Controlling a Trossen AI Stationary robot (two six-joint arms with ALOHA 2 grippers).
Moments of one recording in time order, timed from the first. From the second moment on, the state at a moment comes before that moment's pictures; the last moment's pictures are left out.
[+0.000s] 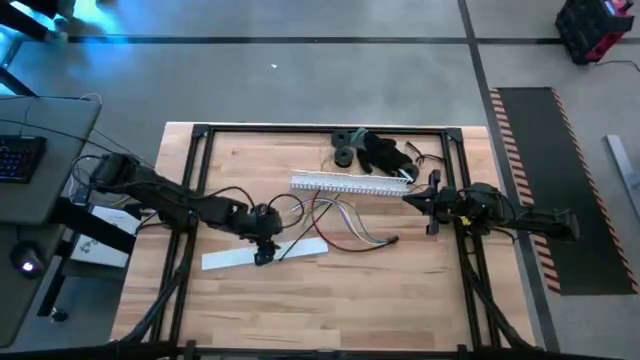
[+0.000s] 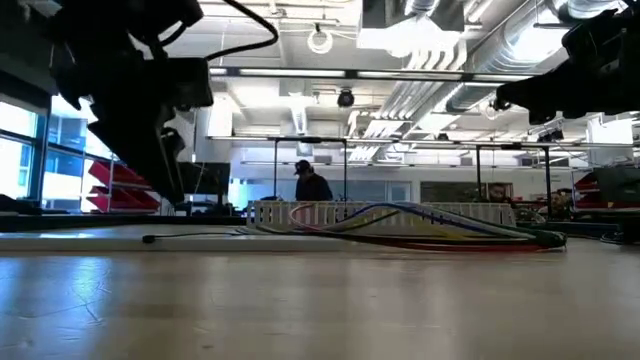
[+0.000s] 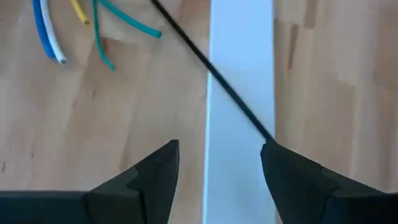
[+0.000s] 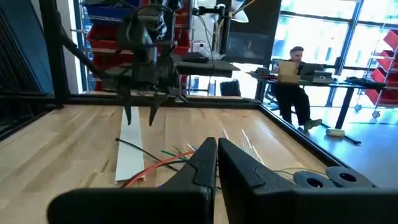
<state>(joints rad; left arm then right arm) -0.22 1.39 0.66 -0.31 -0.12 -0.42 -0.12 0.01 0.01 0.02 0.00 -0.09</state>
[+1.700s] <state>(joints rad) -0.59 1.65 0.67 -0.37 -0.60 -1.33 -0.12 0.01 0.01 0.02 0.00 -0.09</state>
